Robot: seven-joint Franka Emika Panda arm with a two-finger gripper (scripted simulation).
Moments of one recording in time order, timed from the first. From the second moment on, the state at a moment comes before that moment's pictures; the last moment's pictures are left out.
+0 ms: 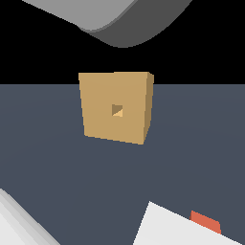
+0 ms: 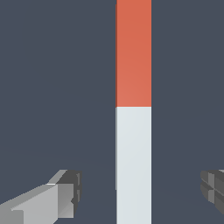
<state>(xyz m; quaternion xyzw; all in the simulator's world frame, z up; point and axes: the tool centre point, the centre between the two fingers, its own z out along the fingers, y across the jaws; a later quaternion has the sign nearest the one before) 0.028 -0.329 0.065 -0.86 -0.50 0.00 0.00</state>
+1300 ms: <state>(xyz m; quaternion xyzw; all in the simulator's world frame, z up) 0.029 -0.328 0.015 -0.86 -0.50 0.00 0.00</state>
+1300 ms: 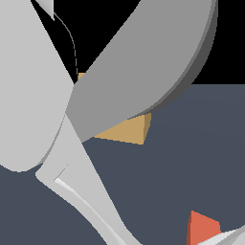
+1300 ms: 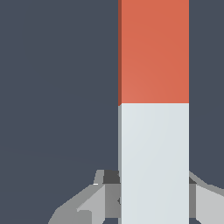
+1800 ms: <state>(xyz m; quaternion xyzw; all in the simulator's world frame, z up) 0.027 -0.326 0.015 -0.86 -0.51 0.00 0.00</state>
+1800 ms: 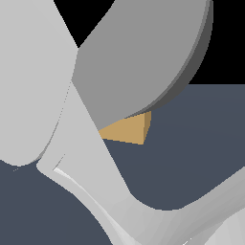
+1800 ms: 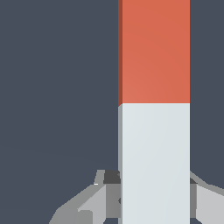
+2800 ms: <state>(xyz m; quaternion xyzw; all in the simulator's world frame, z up) -0.001 -0.242 0.044 -0.85 -0.53 0.00 0.00</state>
